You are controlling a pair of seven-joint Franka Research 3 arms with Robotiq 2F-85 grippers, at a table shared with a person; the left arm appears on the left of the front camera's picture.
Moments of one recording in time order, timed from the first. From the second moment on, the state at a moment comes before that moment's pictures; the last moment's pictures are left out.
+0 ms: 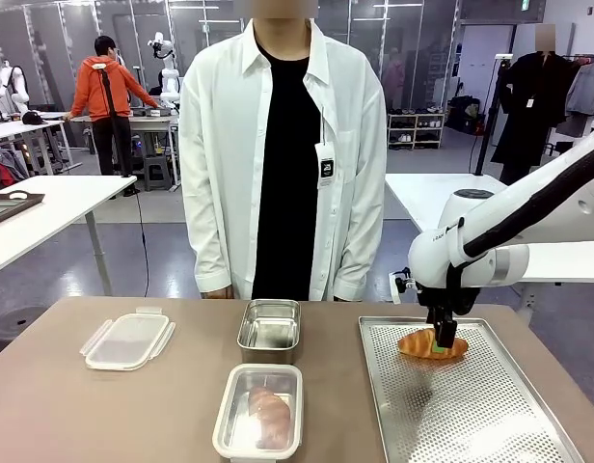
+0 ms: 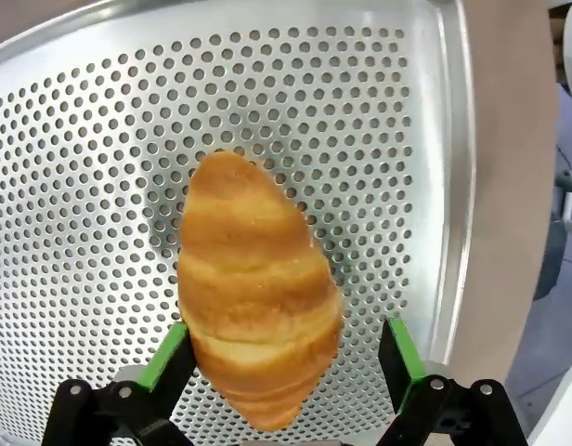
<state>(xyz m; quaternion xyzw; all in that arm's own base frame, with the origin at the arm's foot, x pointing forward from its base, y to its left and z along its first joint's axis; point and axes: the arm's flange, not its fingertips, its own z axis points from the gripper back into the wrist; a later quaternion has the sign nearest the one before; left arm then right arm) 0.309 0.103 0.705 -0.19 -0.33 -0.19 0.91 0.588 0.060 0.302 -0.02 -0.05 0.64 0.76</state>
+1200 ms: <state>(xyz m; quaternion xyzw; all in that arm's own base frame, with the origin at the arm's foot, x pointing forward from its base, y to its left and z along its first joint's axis) 0.309 0.103 0.705 -0.19 -0.33 -0.19 0.91 0.594 0.061 0.316 -0.02 -0.04 0.64 0.77</state>
